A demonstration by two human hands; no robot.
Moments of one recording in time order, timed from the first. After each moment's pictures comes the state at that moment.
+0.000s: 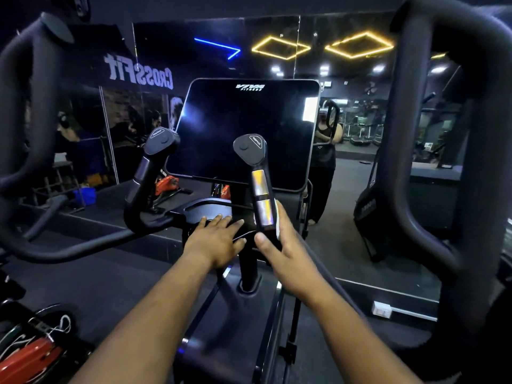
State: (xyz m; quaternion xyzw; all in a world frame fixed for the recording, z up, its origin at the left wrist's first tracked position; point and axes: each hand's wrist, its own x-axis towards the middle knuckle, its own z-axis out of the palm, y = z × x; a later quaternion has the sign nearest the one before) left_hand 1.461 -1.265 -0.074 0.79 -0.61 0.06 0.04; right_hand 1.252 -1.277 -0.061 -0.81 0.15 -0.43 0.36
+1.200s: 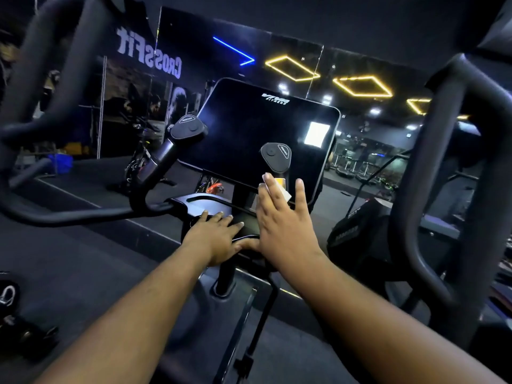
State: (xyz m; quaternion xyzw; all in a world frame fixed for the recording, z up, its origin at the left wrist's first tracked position) left_hand 1.469 -1.259 -0.076 0.77 -0.63 0.08 0.03; right_hand 1.290 -1.265 0.006 -0.83 0.33 -0.05 -0.46
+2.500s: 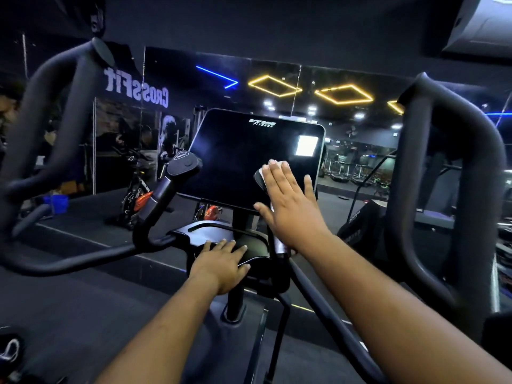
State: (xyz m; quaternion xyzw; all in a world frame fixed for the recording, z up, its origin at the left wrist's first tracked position) left_hand 1.470 -1.262 -0.077 0.77 -0.64 0.06 0.06; right_hand 1.299 -1.297 0.060 -0.88 0.33 -0.26 -0.22
